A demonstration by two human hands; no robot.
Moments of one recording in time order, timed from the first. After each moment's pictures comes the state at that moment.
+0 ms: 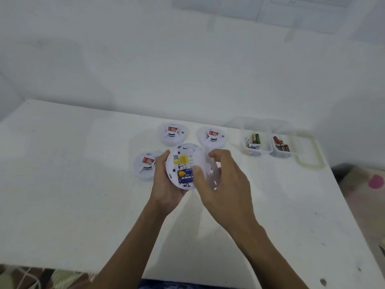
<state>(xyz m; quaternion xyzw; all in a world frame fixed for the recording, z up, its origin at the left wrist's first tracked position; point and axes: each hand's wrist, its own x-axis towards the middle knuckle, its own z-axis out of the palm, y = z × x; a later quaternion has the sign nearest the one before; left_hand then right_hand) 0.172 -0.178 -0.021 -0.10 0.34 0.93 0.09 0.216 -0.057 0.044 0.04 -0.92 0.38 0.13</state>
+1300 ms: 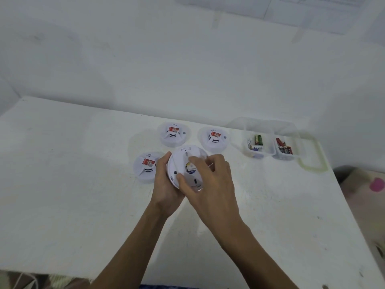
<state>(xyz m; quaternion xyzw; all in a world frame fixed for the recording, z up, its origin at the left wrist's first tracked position) 0.163 -0.182 -0.025 -0.11 0.39 0.91 0.10 0.189 -0.084 0.009 0.06 -0.95 0.23 0.22</state>
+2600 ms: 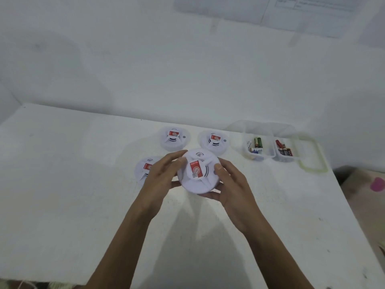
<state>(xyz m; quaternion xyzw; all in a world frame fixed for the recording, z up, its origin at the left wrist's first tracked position) 0.159 -0.210 -0.003 -0.04 0.65 0.76 0.06 0.178 -0.039 0.004 -0.10 -0.64 0.75 -0.10</state>
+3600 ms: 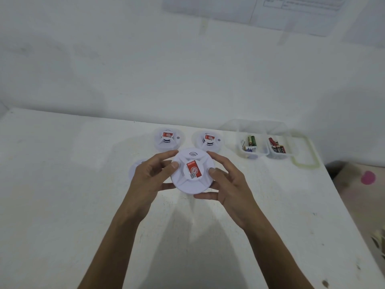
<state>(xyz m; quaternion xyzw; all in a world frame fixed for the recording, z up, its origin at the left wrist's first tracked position) 0.163 -0.223 0.006 -0.02 0.68 0.73 0.08 0.177 -0.026 0.010 -0.03 -0.66 0.75 -0.11</state>
